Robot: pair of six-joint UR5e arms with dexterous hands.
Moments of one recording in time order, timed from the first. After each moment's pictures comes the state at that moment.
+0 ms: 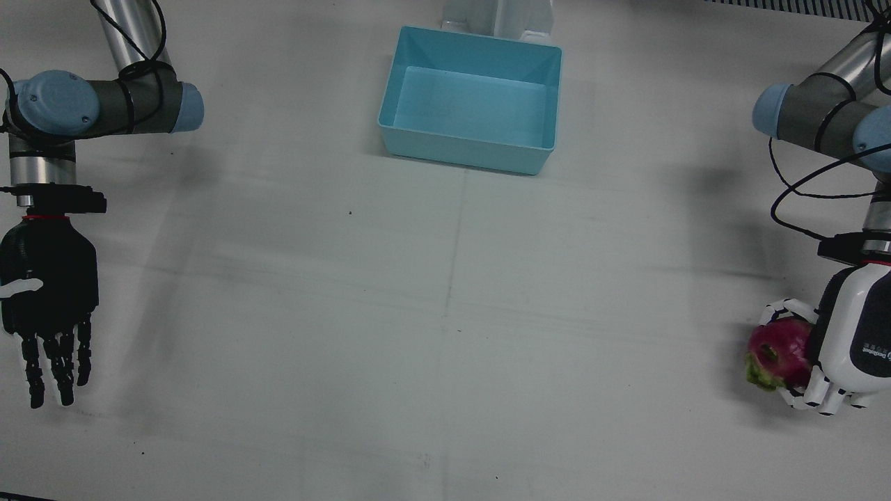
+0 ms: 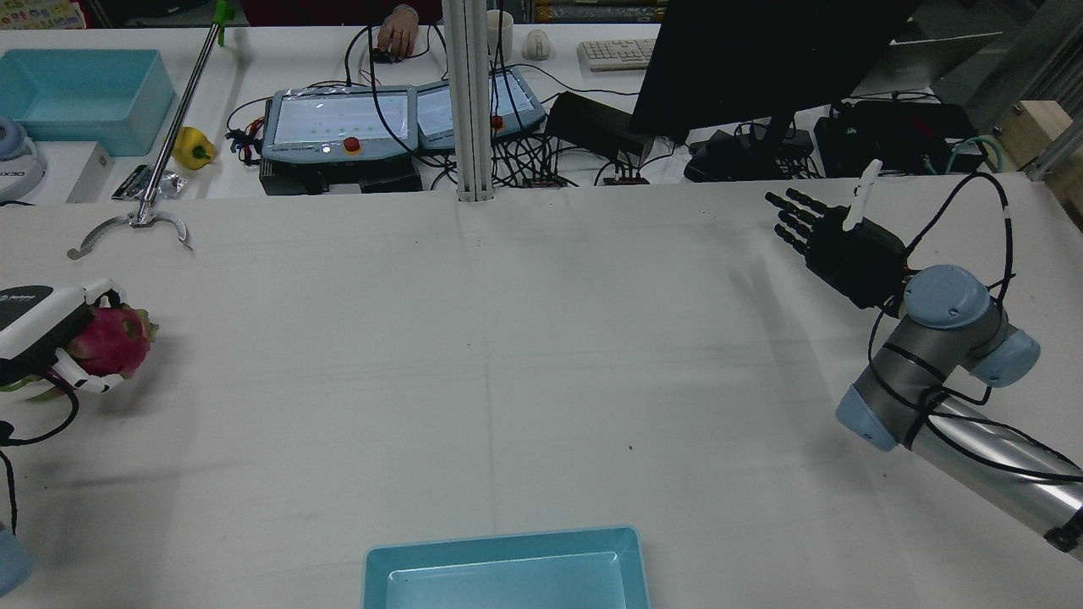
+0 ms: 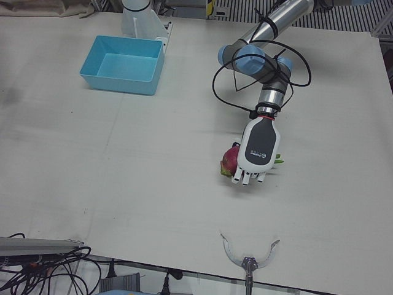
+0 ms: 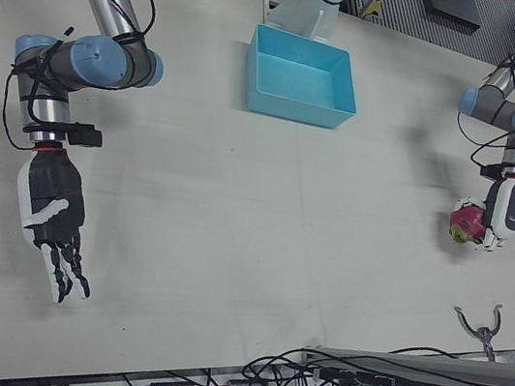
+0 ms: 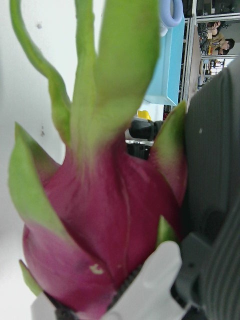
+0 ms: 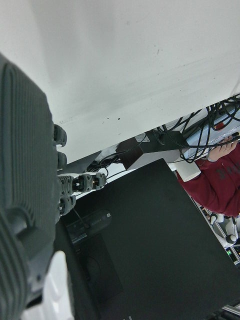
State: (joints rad) left arm -0.85 -1.73 -1.74 0.50 1.23 1.41; right arm 0.99 -1.20 1.30 -3.33 -1.37 0.52
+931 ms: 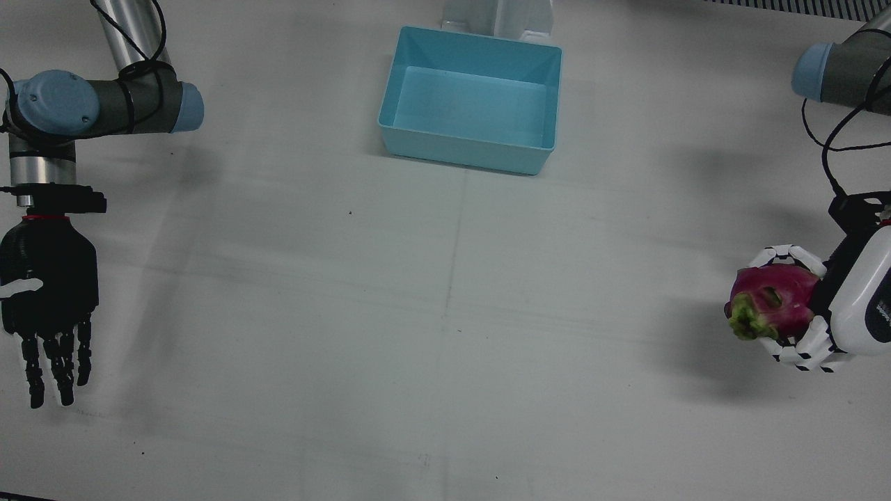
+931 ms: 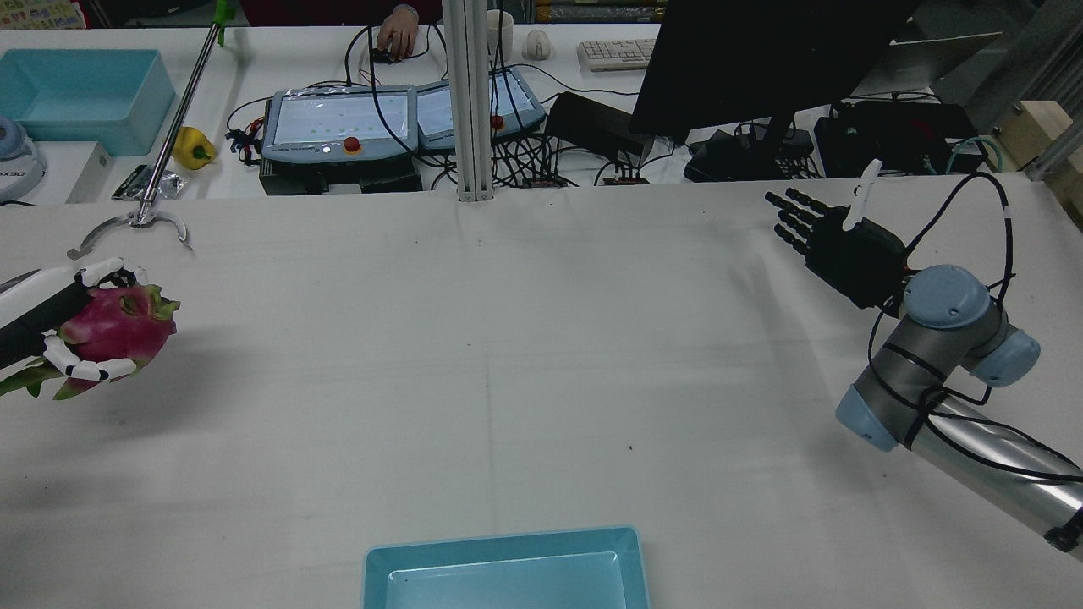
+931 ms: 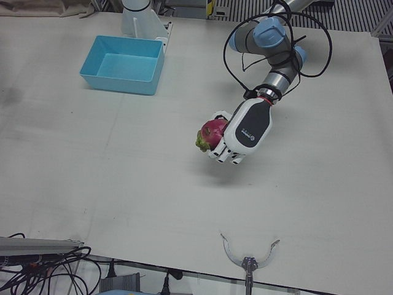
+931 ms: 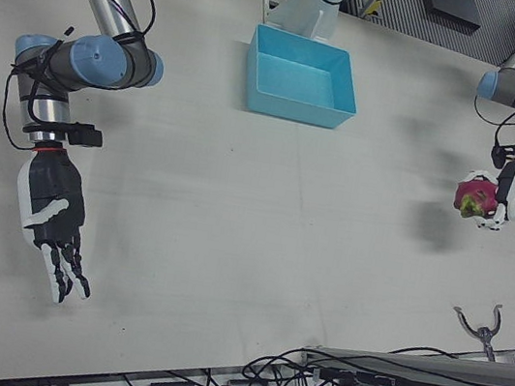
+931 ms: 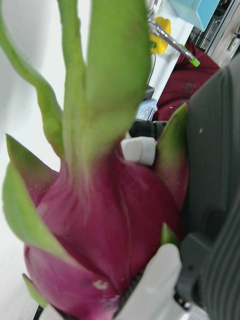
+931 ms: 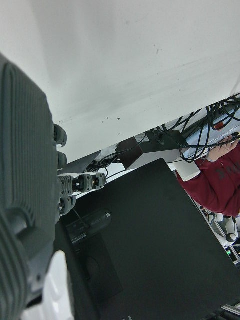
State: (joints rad) left arm -0.91 -1.60 -1.91 0.22 1.42 1.14; right arm 0.99 -1.20 1.30 -3.33 -1.37 0.52
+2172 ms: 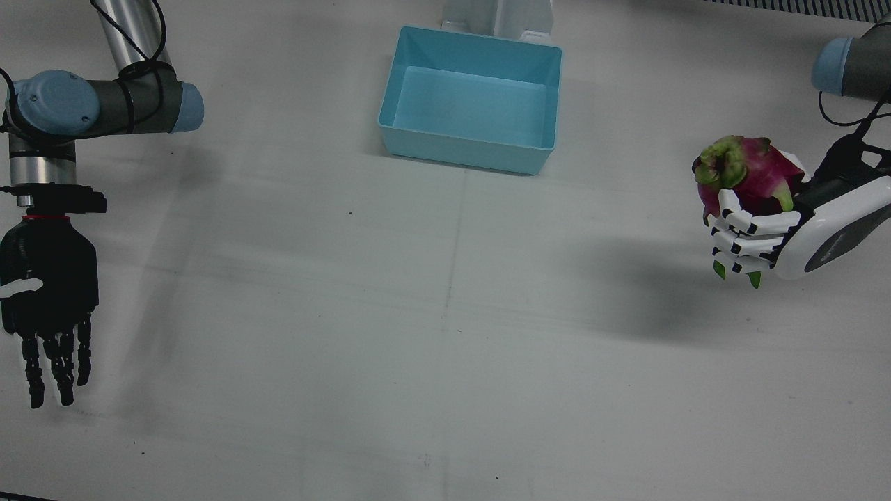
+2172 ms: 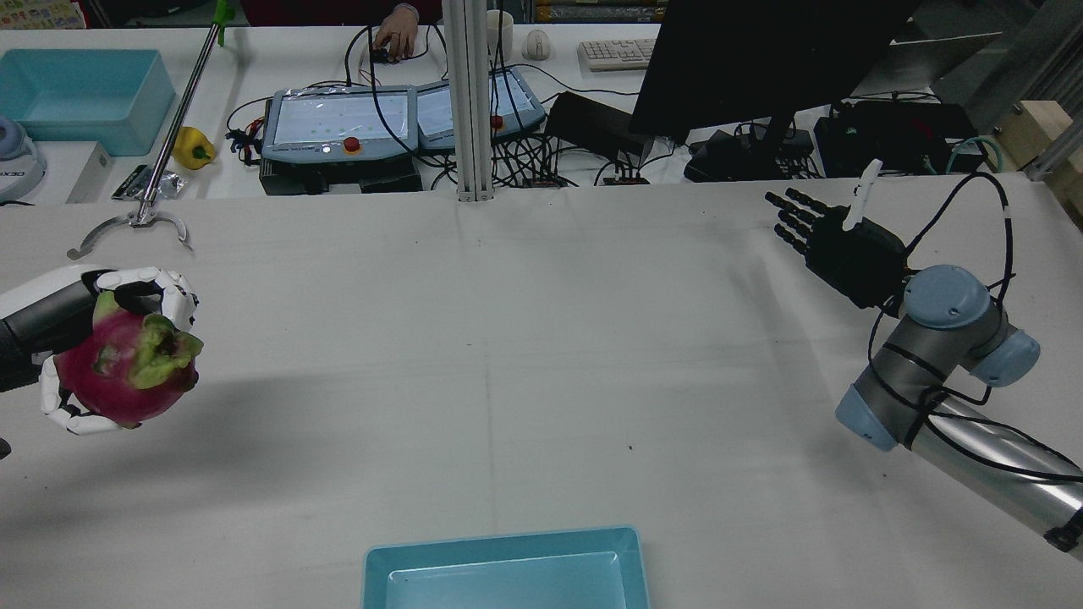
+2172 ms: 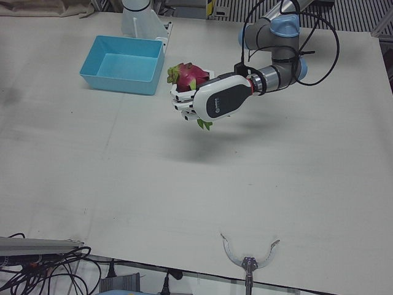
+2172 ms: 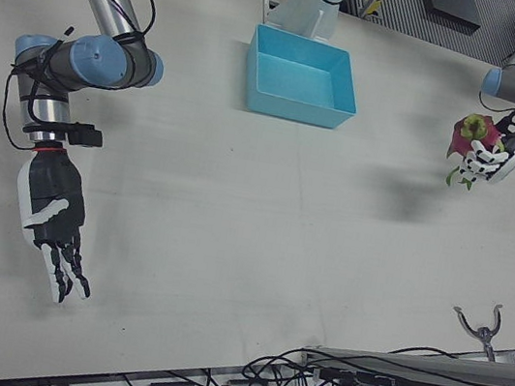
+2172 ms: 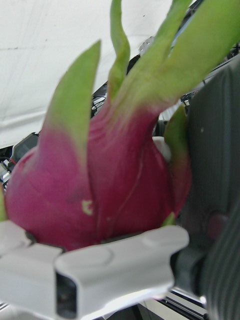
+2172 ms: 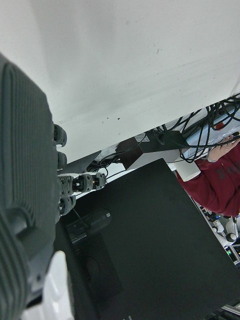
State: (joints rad) left arm -0.90 -1.52 -1.93 -0.38 1.66 0.56; right arm 0.99 -1.20 1.30 -3.33 -1.37 0.52
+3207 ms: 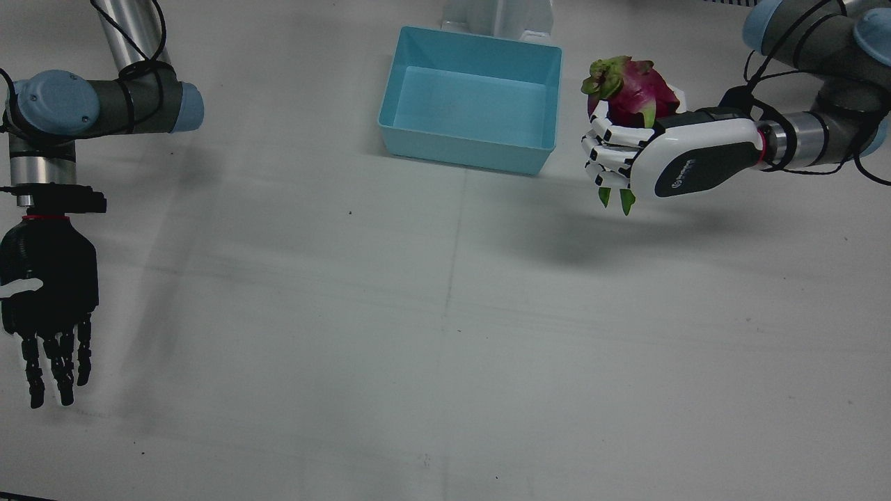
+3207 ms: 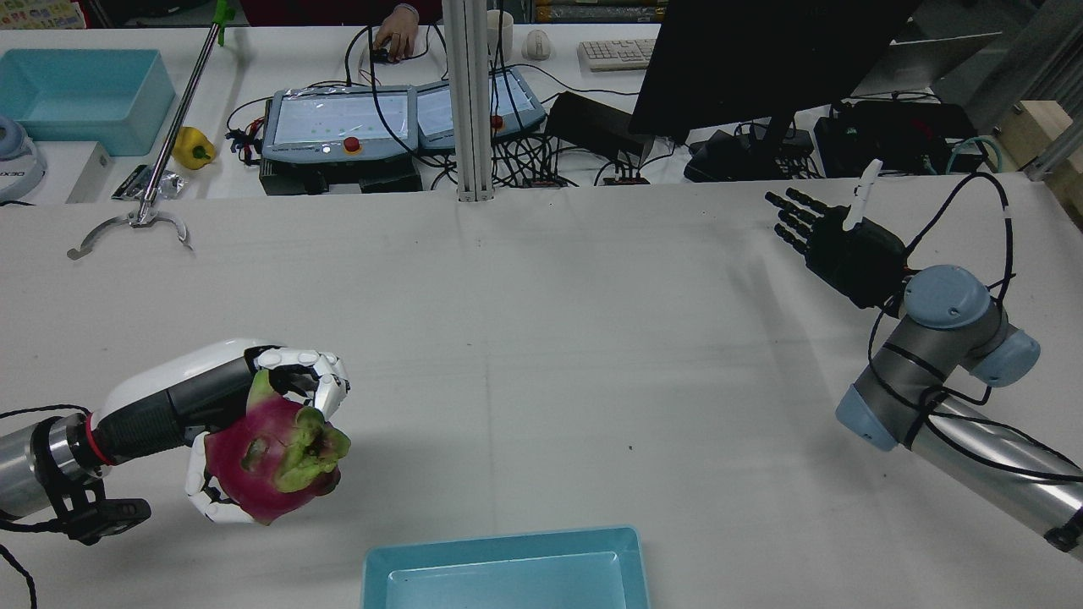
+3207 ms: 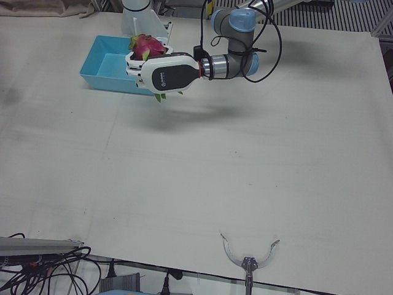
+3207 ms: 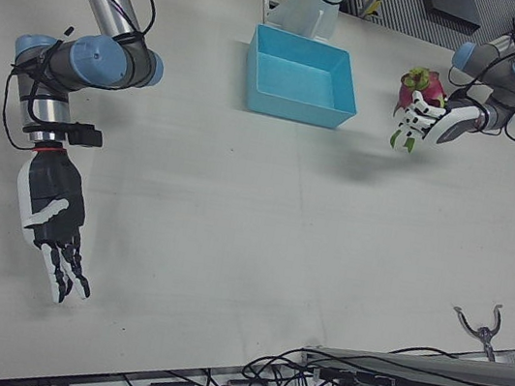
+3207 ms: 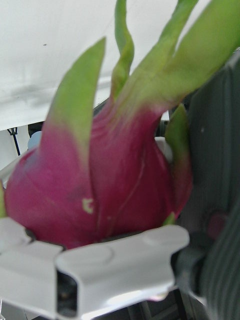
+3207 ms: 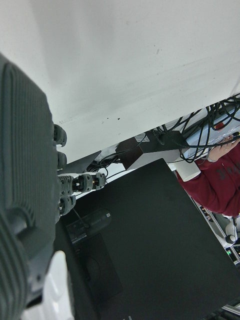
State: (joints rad) left arm -0.65 -1.64 -2.03 -0.28 1.65 0.62; right arm 0.99 -1.20 1.30 -3.33 -1.37 0.52
